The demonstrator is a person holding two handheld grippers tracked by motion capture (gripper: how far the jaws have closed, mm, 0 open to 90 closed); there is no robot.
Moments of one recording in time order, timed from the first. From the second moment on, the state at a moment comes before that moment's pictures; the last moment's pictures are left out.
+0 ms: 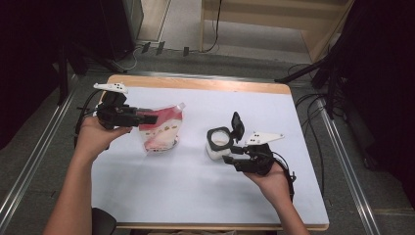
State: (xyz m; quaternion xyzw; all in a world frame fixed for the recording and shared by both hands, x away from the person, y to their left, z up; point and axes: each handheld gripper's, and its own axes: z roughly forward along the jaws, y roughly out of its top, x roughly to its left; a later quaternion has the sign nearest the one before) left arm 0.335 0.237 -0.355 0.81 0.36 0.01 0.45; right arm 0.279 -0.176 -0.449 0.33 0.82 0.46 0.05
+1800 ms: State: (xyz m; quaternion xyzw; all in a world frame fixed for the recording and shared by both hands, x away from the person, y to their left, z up) left arm 0.319 0.300 -0.373 0.78 0.45 0.02 0.44; right arm 0.317 -0.209 -0.438 0.41 0.77 0.49 0.10
